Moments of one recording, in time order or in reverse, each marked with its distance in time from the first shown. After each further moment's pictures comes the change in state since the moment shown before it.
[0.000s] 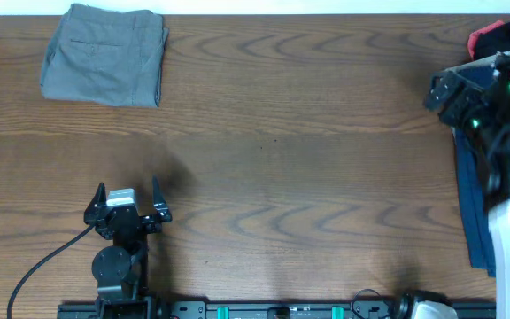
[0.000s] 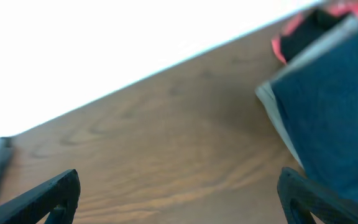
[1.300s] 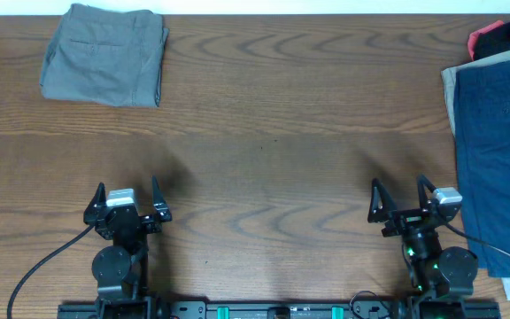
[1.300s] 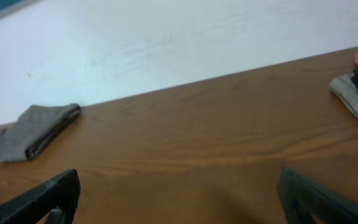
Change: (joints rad) left arm 0.000 0.000 0.000 0.000 -0.003 0.000; right arm 0.145 -1.109 -1.119 0.451 -0.094 -0.031
